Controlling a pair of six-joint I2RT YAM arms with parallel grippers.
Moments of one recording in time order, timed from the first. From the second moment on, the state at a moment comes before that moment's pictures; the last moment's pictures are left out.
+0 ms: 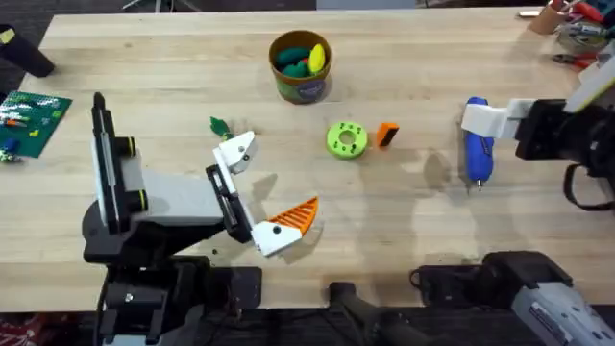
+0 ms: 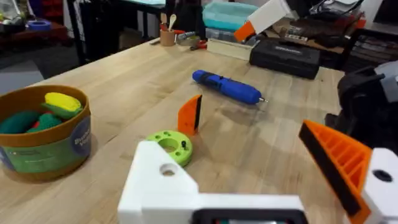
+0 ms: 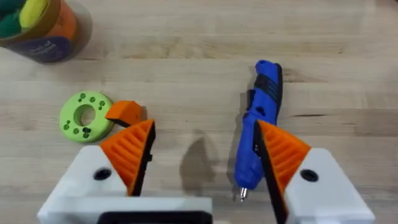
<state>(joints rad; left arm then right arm) -0.02 -0.01 -0.01 0.00 1.10 -0.09 -0.02 0.70 0.81 -0.87 -0.03 0.03</state>
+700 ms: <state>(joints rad) -0.02 -0.01 -0.01 0.00 1.10 -0.09 0.06 0.71 1.09 -1.05 -0.12 0.05</state>
